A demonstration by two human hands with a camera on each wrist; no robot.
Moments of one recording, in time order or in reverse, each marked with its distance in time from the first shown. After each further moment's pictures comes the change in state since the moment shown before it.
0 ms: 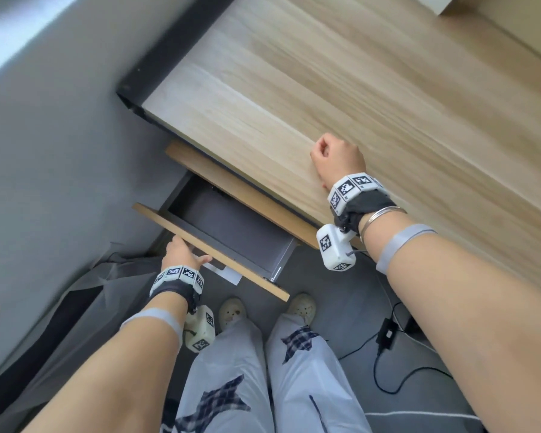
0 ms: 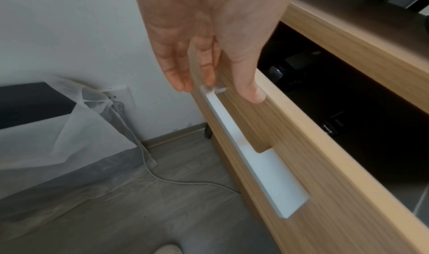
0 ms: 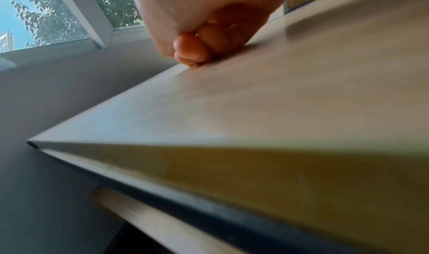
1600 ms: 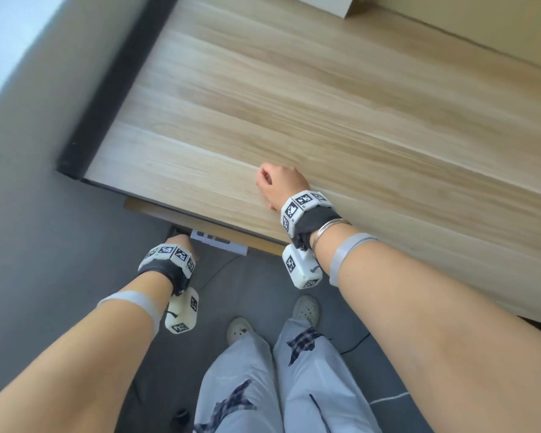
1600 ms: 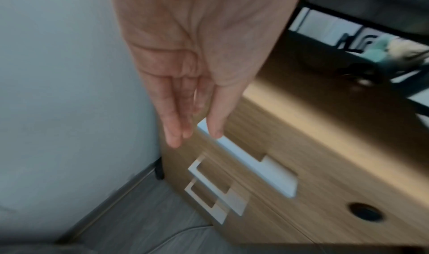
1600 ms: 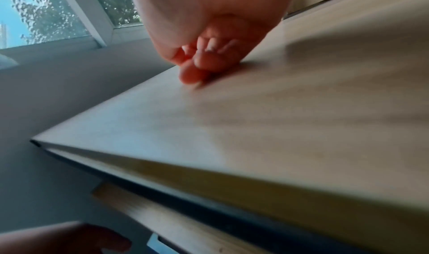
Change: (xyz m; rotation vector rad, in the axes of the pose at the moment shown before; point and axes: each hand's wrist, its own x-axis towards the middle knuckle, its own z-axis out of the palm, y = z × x) left_hand 0.023 0.113 -0.029 0.658 -0.167 0.261; right_hand -0.005 0.004 -0.011 0.061 -0.150 -0.038
